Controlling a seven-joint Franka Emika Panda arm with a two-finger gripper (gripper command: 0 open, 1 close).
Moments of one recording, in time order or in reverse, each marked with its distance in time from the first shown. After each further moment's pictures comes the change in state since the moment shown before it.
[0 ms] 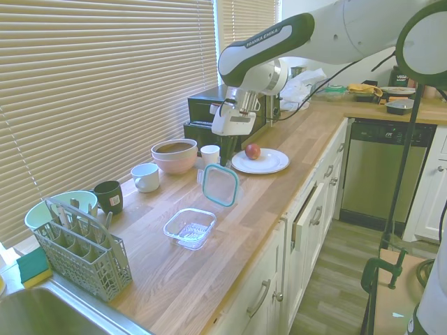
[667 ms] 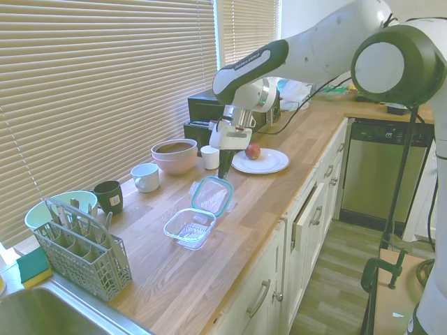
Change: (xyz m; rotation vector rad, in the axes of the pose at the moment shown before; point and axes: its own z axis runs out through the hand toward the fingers) arm 0.049 0.026 0.052 0.008 -0.062 0.046
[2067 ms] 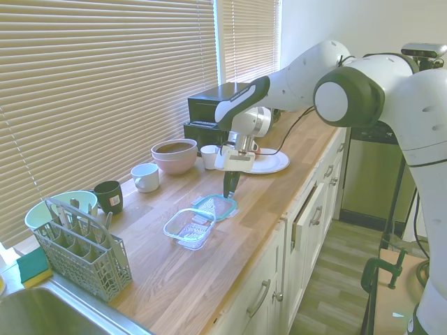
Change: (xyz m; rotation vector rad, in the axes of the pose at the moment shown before) arm 0.077 0.055 0.094 -0.002 -0.102 0.102
